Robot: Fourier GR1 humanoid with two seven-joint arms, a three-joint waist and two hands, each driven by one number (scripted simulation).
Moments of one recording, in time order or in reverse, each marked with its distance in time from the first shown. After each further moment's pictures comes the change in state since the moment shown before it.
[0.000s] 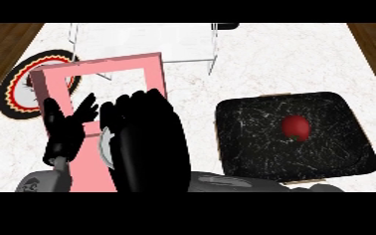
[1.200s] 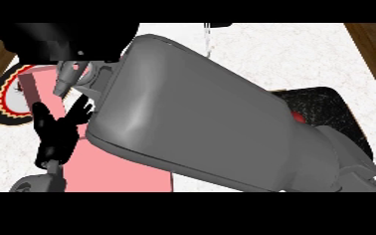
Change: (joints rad) left arm 0.025 0.007 0.028 -0.032 0.003 -0.013 -0.026; right arm -0.610 0.006 -0.439 0.435 -0.266 0.056 -0.031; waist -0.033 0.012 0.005
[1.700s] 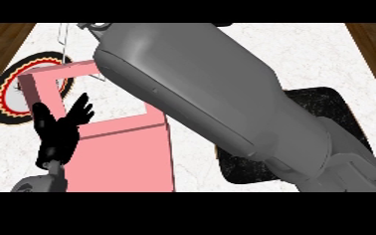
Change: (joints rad) left arm 0.005 -0.013 -0.001 -0.020 -0.011 0.011 0.006; right arm -0.080 0.004 -0.047 0.290 -0.050 -0.051 -0.134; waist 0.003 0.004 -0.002
